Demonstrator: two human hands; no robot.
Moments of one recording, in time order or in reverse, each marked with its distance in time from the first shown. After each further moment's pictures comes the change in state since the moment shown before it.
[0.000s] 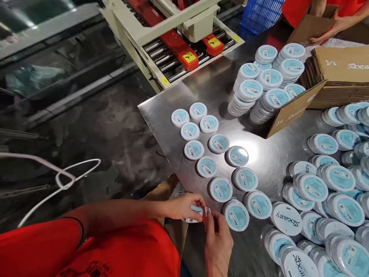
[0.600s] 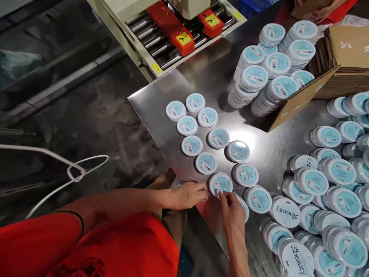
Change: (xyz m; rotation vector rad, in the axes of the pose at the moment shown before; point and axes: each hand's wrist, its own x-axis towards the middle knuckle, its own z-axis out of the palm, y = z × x) left_hand 0.030 0.002 -0.015 0.751 -0.086 0.376; right_hand 0.072 -0.019 -0.024 -0.080 -0.102 0.102
